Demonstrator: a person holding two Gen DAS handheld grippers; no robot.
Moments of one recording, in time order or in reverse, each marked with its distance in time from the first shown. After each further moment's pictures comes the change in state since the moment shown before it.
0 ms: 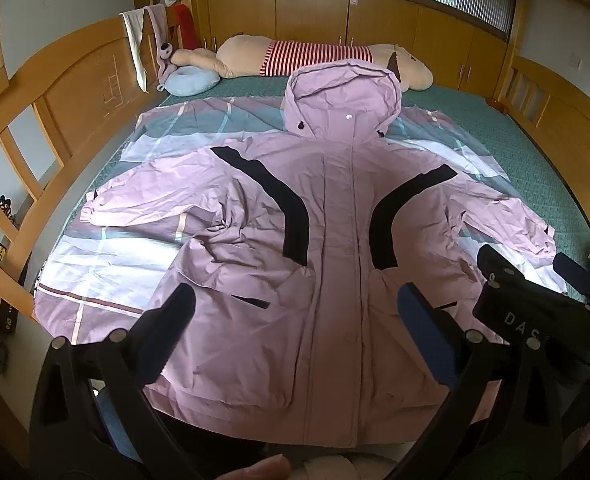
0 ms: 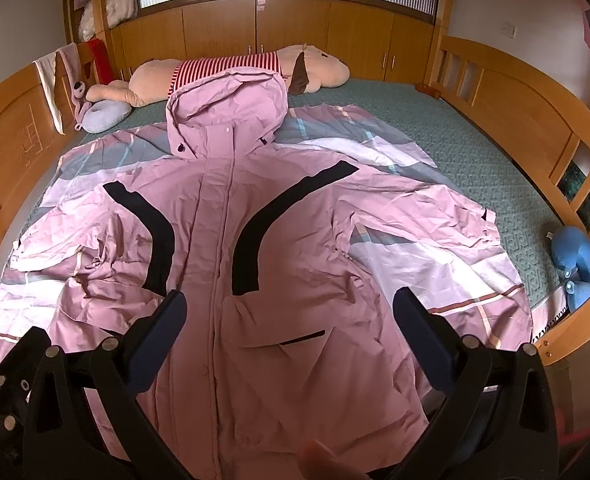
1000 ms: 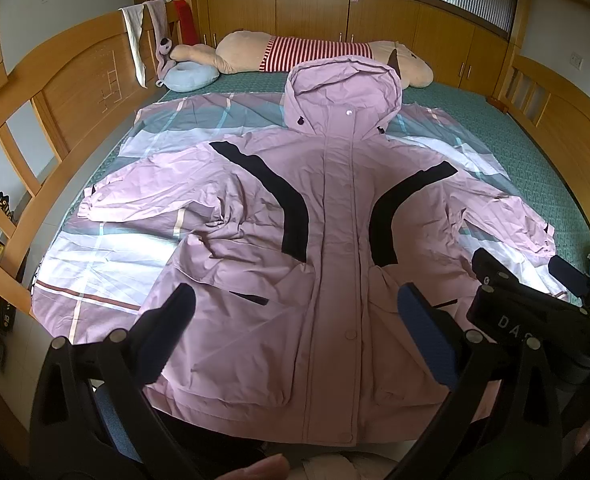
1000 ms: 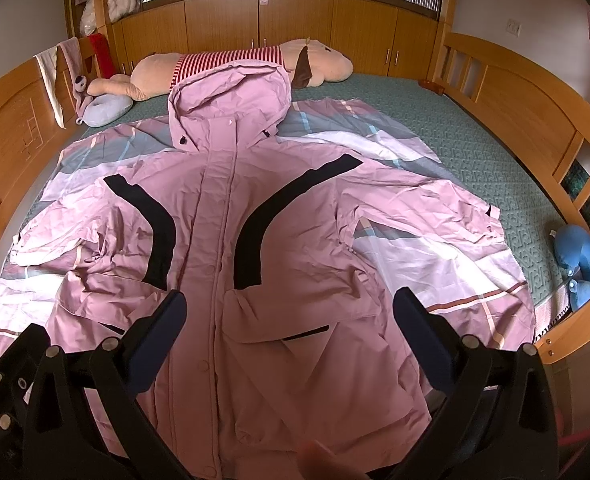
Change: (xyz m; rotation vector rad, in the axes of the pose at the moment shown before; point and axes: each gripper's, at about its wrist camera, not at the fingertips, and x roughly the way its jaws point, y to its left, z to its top) left arm 0.005 0.002 -0.002 -0.010 0.006 -0.003; right arm 0.006 0.001 -0.006 -0.006 0.014 0.006
